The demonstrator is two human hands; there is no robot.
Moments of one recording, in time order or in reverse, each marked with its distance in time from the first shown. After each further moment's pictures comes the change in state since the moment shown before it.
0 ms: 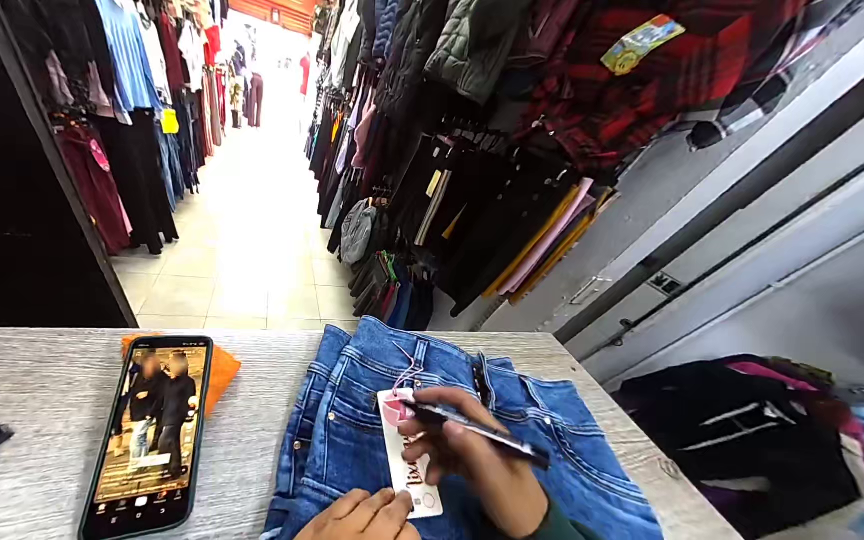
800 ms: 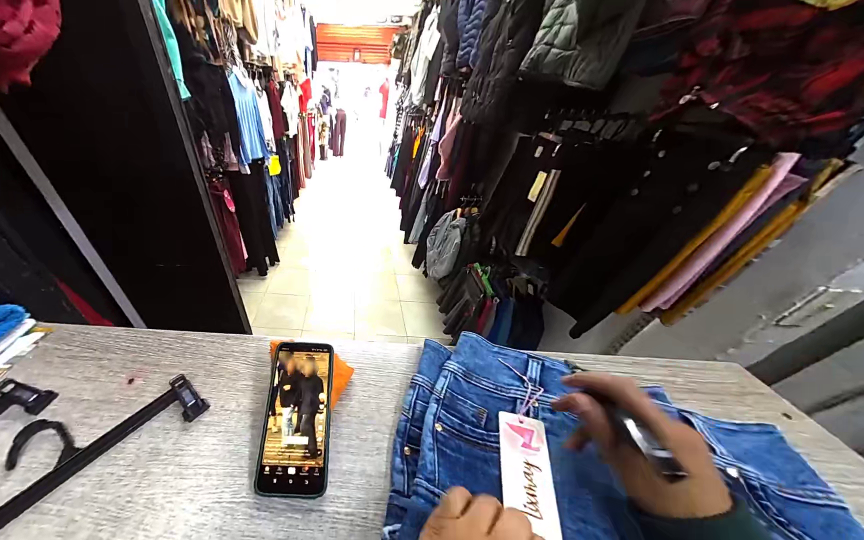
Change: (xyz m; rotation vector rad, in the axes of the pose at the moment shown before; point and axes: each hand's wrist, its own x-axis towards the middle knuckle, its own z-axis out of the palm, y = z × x) left_hand 0.000 0.015 -0.020 0.109 0.121 -0.182; right_hand 0.034 0.030 -0.043 -0.573 0.238 -0.316
